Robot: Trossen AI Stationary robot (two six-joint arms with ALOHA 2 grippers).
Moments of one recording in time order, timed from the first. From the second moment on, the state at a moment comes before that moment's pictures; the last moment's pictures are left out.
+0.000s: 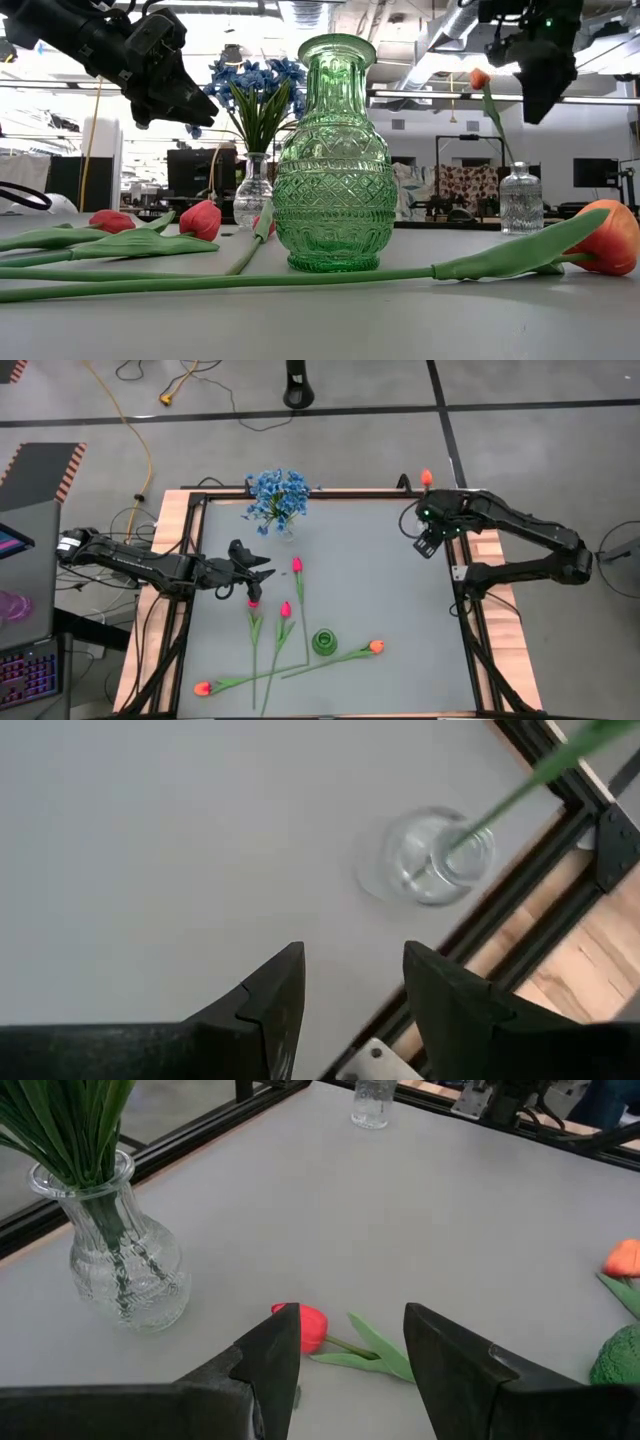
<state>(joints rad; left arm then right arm) -0.14 0.90 0.44 -0.04 -0.50 -0.41 -0.43 1.07 1.10 -1.36 0.23 0.31</state>
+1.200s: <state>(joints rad) -0.14 0.90 0.44 -0.03 -0.45 -0.41 0.51 1.52 1.10 -0.41 0.16 0.44</state>
